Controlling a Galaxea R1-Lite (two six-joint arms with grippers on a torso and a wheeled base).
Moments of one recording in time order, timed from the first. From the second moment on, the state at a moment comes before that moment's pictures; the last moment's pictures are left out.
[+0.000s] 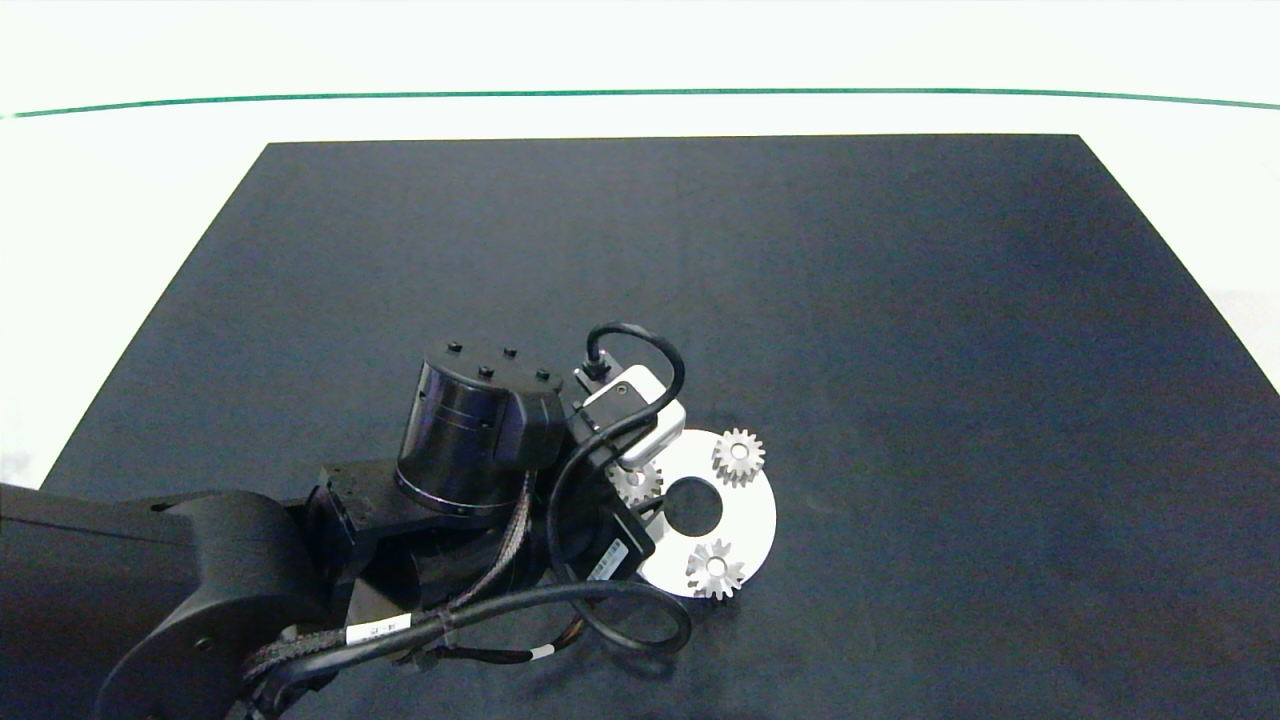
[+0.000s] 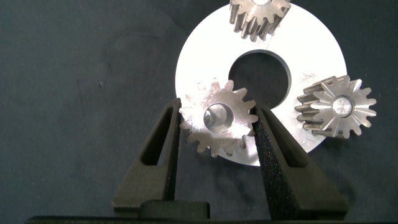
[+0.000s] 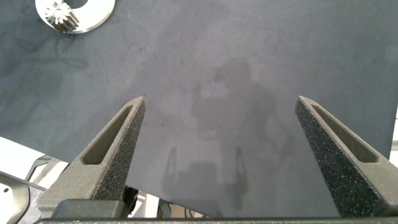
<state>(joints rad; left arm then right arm) -0.82 1.69 -0.86 -0.39 0.19 0.38 0.40 0.36 -0.62 0.47 -0.15 -0.16</state>
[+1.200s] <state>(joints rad) -0.79 1.72 -0.84 -0.44 0.18 0.38 0.40 0.36 -0.63 0.47 -0.15 -0.16</state>
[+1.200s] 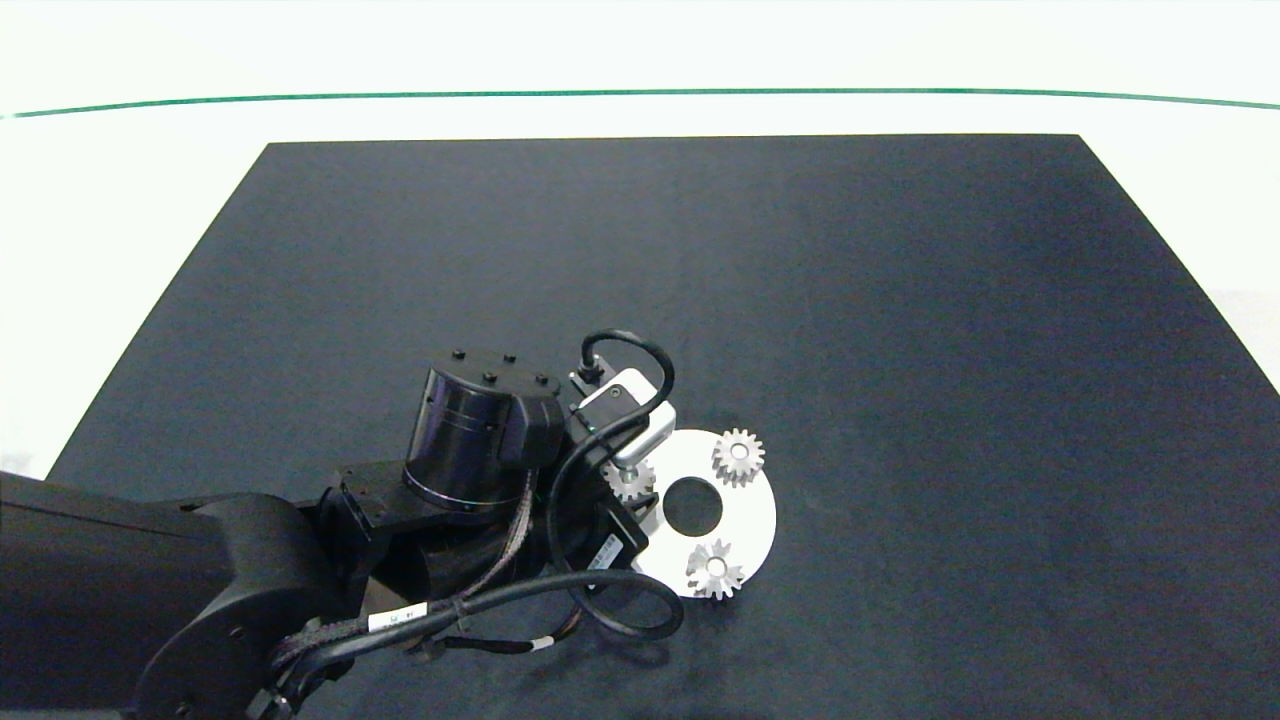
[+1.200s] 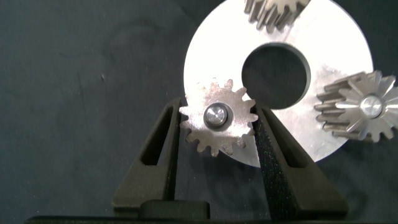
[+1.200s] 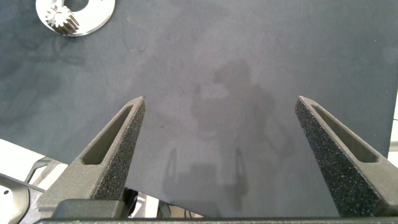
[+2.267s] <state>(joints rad) -0.78 1.72 -0.83 -0.44 0.18 0.37 0.40 0.36 -0.62 0.47 -0.15 -0.16</state>
